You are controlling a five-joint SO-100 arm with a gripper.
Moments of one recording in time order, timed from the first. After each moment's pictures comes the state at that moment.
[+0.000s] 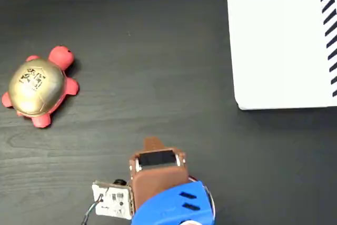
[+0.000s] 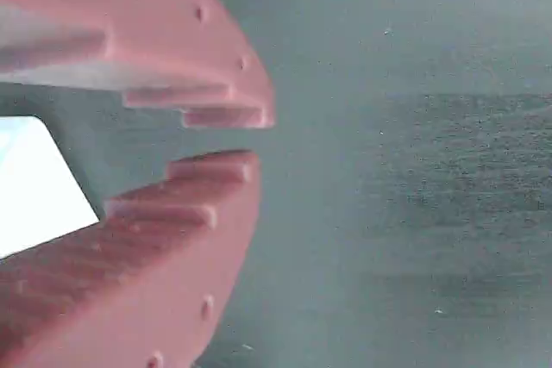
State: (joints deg) arm -3.2 186.2 167.8 71.9 2.2
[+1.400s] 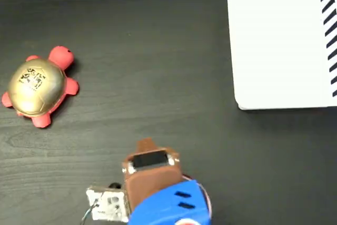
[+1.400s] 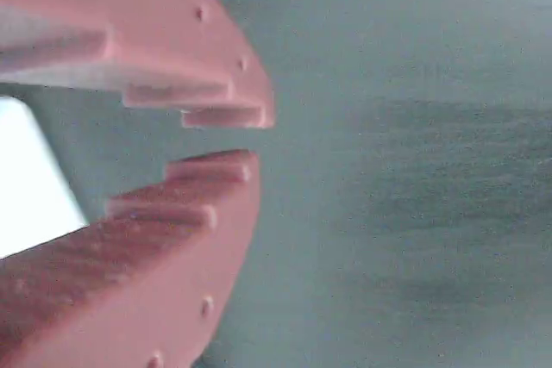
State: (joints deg) arm -5.6 183.5 167.8 70.4 0.3
